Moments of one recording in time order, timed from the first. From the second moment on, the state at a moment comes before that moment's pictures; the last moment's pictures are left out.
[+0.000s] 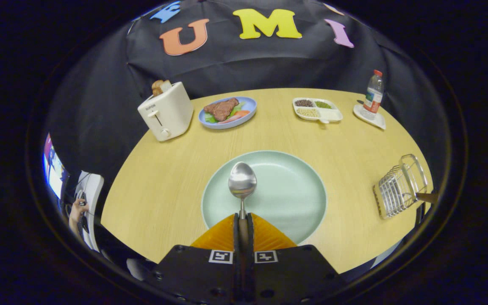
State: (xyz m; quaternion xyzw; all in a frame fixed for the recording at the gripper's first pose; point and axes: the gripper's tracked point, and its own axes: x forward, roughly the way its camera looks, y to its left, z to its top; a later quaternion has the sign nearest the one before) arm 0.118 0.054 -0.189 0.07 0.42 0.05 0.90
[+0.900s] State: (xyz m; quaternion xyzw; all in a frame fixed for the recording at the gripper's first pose) arm 0.094 -0.153 -0.083 0.09 0.31 -0.04 0.95
